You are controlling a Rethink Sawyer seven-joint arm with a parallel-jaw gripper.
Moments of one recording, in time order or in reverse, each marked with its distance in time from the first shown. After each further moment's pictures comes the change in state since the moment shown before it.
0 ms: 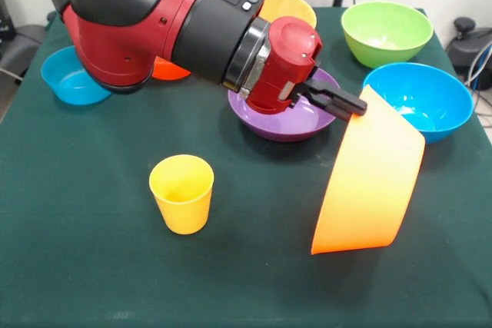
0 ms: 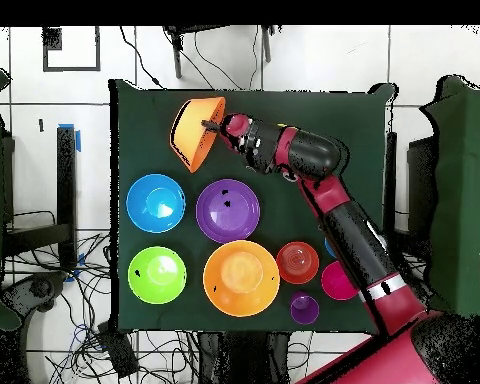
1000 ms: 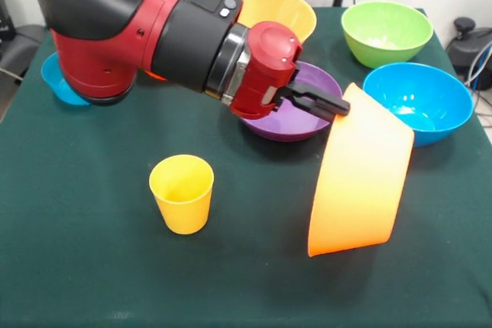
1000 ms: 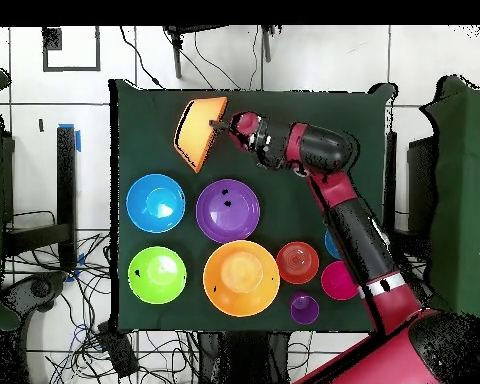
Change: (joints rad) arm -0.003 0.022 0.016 -0.093 -0.020 0.151 -0.005
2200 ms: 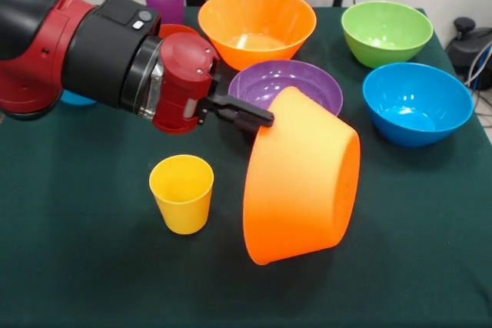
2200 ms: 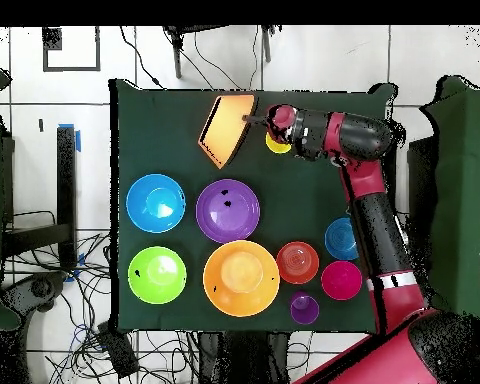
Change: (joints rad) arm 0.001 0.005 0.000 -0.212 -0.001 0.247 -0.090
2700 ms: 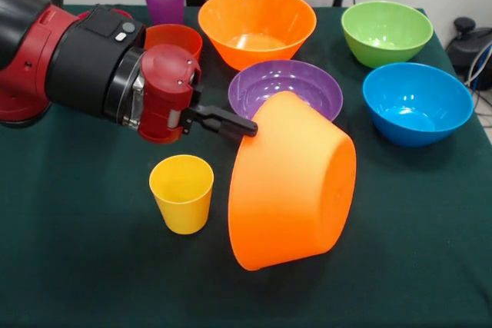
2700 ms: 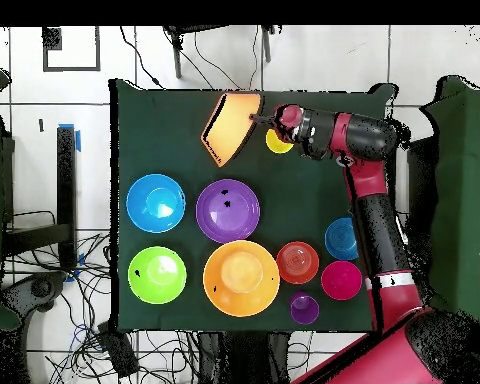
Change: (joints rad) arm -0.001 0.030 0.002 -0.047 0.003 0.031 -0.008
